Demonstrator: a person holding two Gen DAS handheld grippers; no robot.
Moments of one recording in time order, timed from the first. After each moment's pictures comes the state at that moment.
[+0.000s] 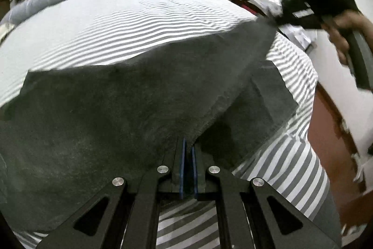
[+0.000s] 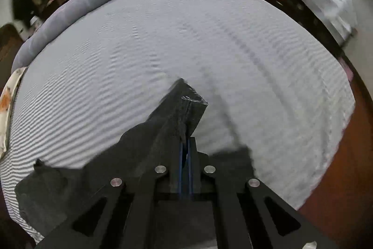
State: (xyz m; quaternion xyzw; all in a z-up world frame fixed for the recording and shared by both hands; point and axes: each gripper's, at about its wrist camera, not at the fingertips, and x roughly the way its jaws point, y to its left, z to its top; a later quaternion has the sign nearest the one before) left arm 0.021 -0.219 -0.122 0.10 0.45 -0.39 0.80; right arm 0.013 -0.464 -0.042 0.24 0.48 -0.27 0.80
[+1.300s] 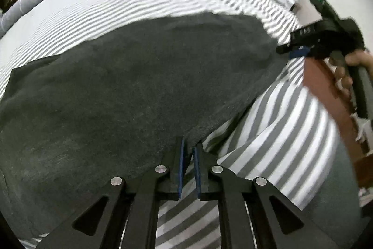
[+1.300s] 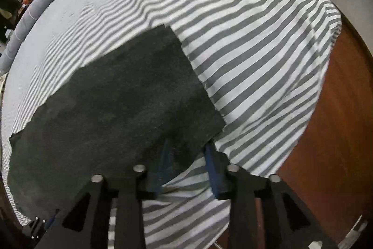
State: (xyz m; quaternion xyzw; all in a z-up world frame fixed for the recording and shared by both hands) left arm -0.006 -0.218 -0.143 0.17 0.48 -0.43 0.74; right arm -0.083 -0.478 -0.134 0.31 0.53 -0.29 0.74
